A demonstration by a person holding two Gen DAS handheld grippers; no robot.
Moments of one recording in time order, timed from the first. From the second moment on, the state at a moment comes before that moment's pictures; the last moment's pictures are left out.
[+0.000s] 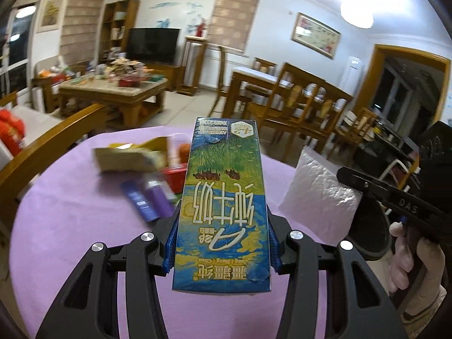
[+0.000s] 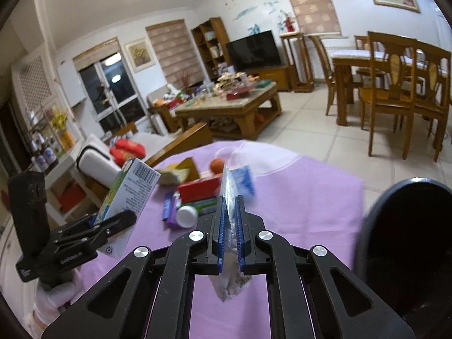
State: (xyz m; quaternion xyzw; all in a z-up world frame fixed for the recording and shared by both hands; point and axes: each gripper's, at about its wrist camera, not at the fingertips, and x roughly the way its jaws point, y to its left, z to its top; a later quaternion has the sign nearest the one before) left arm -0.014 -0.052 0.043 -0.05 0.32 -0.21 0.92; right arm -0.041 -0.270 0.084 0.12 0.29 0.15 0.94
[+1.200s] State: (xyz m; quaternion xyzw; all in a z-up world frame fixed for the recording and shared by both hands) left arm -0.022 -0.160 -0.007 0.02 0.38 -0.32 0.87; right arm -0.093 -0.408 -0.023 0.21 0.41 0.12 0.88
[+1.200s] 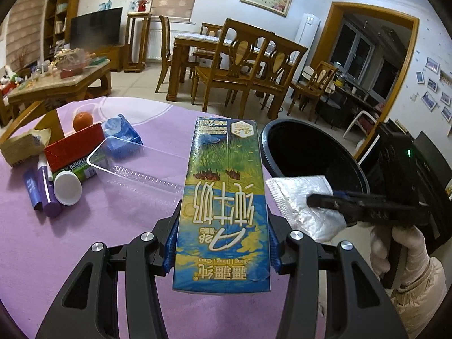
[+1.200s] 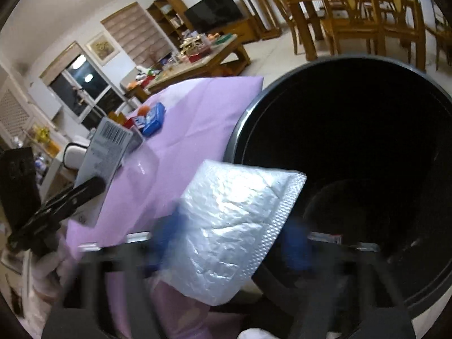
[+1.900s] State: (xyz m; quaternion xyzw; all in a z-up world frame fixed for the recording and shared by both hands) left arm -0.022 -0.249 0.014 0.04 0.36 -0.38 0.85; right arm -0.135 -0.457 0.066 0.12 0.25 -0.04 0.96
